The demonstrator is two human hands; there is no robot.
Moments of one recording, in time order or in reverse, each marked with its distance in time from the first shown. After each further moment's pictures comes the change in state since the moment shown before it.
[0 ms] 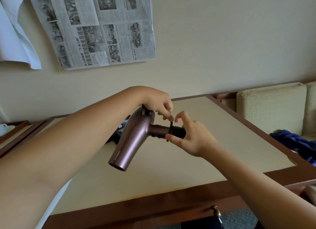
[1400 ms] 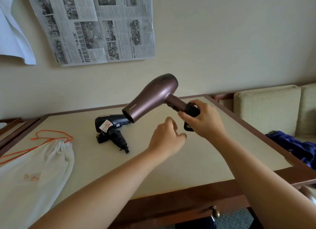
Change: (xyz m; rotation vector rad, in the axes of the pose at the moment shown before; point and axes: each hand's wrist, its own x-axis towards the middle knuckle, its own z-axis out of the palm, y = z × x) left_hand -0.007 0.065 0.144 -0.682 0.694 -0.292; right_hand 0.027 0.010 -0.029 0.180 0.289 0.167
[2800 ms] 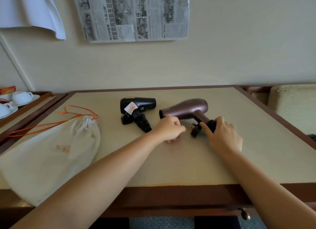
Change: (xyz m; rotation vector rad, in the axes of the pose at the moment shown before) left_hand 0.028 -0.094 -0.036 -0.088 -0.187 -0.272; right_hand -0.031 0.058 0.100 -0.468 -0.100 0.184
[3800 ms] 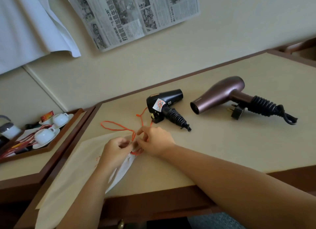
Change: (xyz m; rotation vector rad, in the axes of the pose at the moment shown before) left_hand -0.102 -0.197 -0.160 -0.093 0.427 -0.195; right_hand -0.078 -0.272 0.114 0.579 -0.422 -0.464
